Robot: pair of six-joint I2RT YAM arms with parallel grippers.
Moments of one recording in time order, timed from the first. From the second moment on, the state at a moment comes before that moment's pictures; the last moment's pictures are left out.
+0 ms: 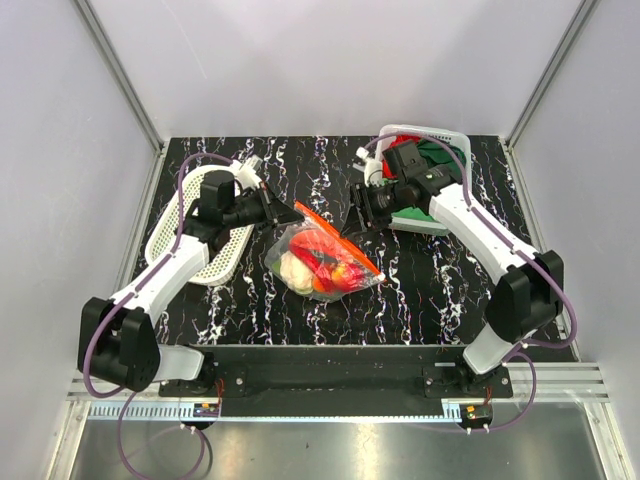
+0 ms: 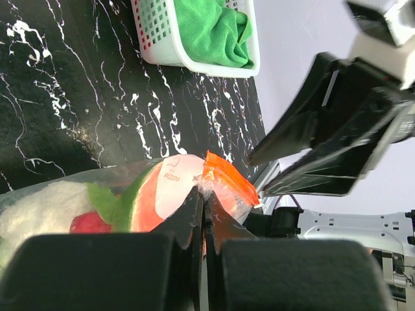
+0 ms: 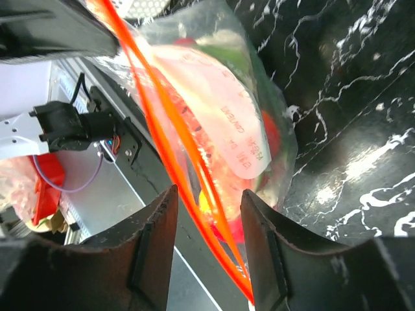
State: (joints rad) left arm -0.30 1.32 0.94 -0.05 0.69 -0.78; right arm 0.47 1.65 1.52 -0.82 -0.65 0.24
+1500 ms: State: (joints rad) left arm -0.53 1.10 1.16 -0.34 0.40 -0.66; right arm 0.49 1.27 1.16 -0.59 -0.60 0.52
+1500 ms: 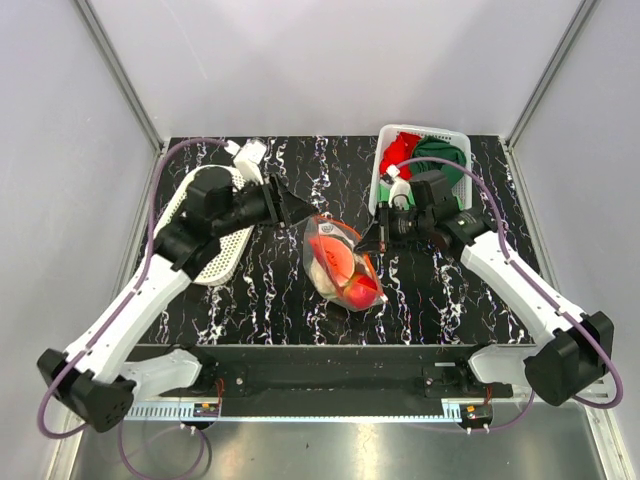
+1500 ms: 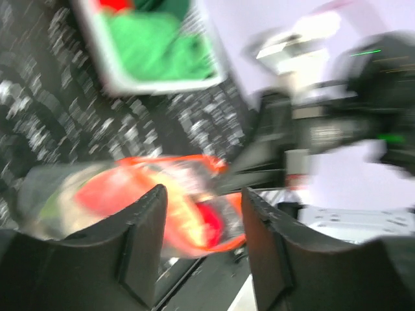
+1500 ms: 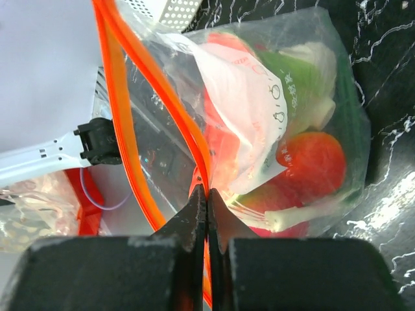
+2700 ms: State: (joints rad) left arm -0.88 1.49 1.33 -0.78 0.01 -0.72; right arm 0.49 1.20 1.08 -0.49 -0.57 0.68
